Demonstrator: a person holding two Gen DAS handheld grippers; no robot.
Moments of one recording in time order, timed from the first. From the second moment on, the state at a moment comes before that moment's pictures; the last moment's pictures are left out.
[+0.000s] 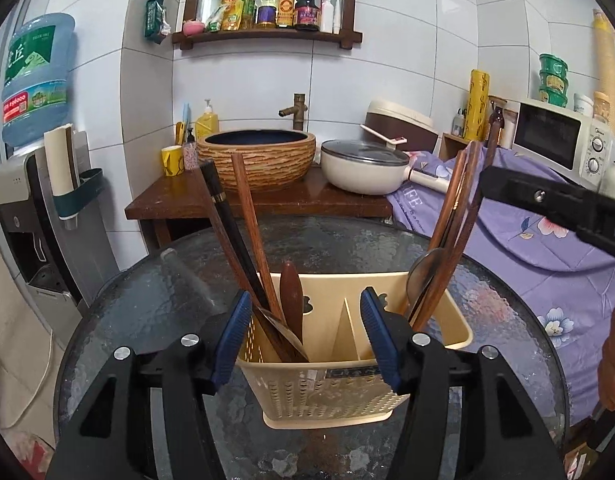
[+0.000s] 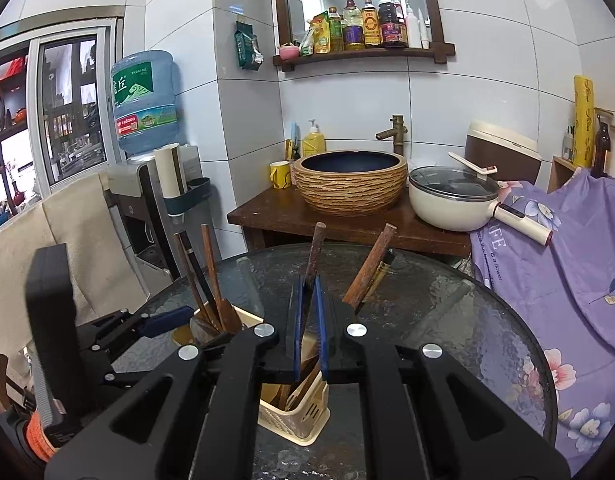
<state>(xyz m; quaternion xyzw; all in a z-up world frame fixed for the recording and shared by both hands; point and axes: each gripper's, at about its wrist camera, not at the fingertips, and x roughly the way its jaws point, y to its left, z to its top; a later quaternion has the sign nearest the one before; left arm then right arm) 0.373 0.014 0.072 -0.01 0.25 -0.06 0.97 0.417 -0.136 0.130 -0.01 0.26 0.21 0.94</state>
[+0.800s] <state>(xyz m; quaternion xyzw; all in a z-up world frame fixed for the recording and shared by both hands) 0.145 0.035 0.051 -0.03 0.13 -0.05 0.99 0.204 -0.148 0.105 -0.07 0.11 0.20 0.97</state>
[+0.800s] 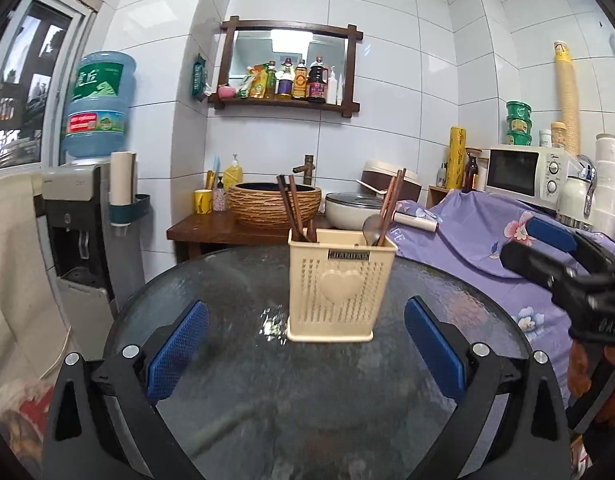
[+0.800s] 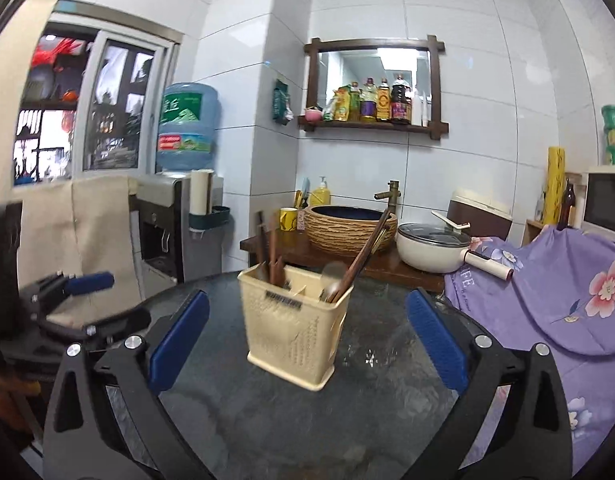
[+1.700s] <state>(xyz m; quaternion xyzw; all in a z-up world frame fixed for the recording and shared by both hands) 0.005 0.032 0.006 -0.07 0.12 -0.05 0.99 0.011 -0.189 0.031 -0.04 0.12 0.21 0.97</state>
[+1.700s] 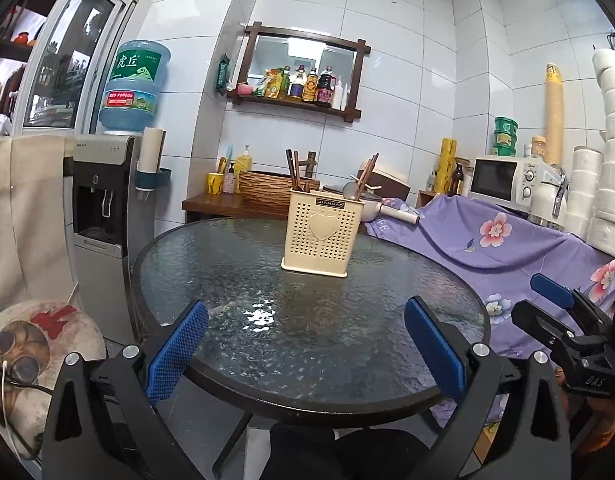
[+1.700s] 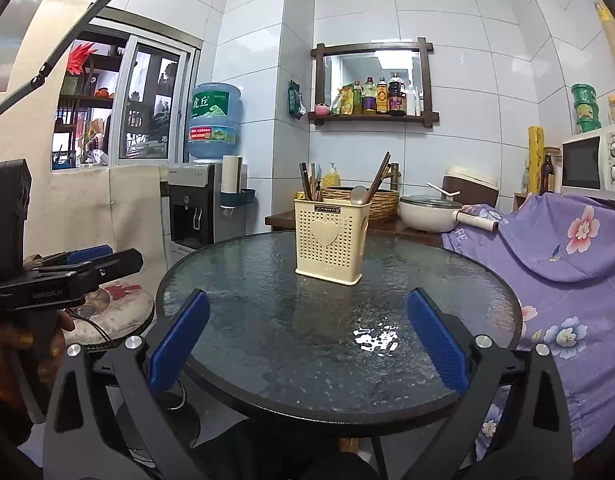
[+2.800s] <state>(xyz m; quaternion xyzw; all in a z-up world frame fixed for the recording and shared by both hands) 0.001 0.027 0.006 -0.06 0.13 -0.06 0.99 0.016 -0.193 0.033 -0.03 0.13 0.21 0.97</state>
